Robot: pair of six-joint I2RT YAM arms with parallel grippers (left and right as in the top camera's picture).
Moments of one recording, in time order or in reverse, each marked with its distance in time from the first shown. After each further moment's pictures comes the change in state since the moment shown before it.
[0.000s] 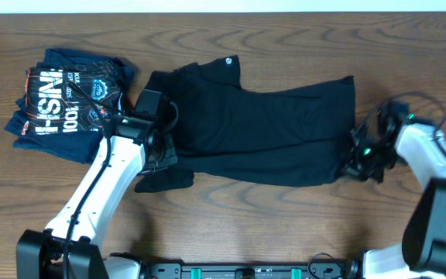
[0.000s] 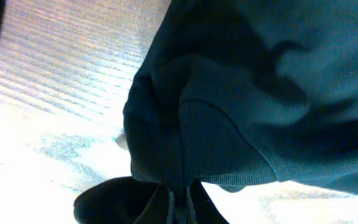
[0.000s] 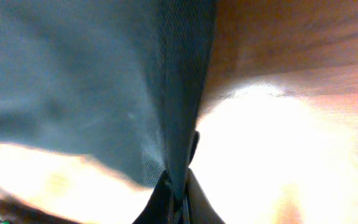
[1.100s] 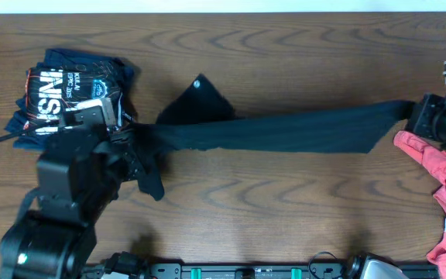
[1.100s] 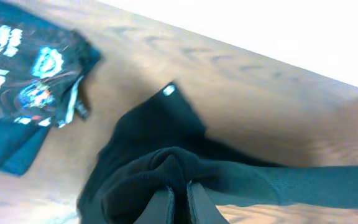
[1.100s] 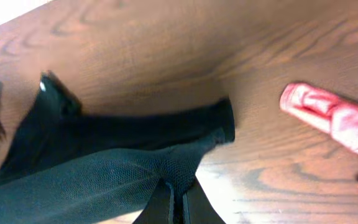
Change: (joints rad) left arm 0.001 -0.626 0.245 -0.014 0.077 0.044; right arm -0.130 -0.373 0.623 -0.282 0.045 -0.044
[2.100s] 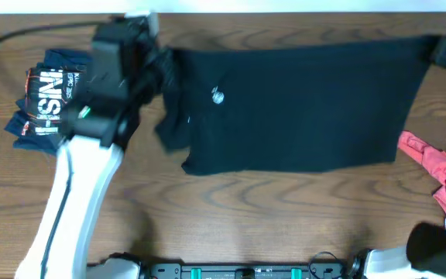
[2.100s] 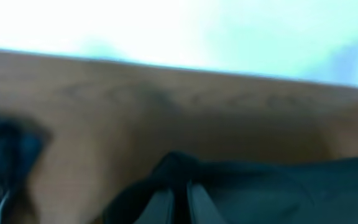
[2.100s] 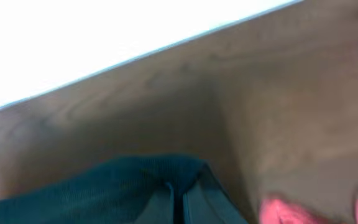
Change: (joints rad) left arm 0.001 0.593 0.190 0.437 0.067 0.141; right arm -0.019 0.393 0.294 0.312 0.051 0.063
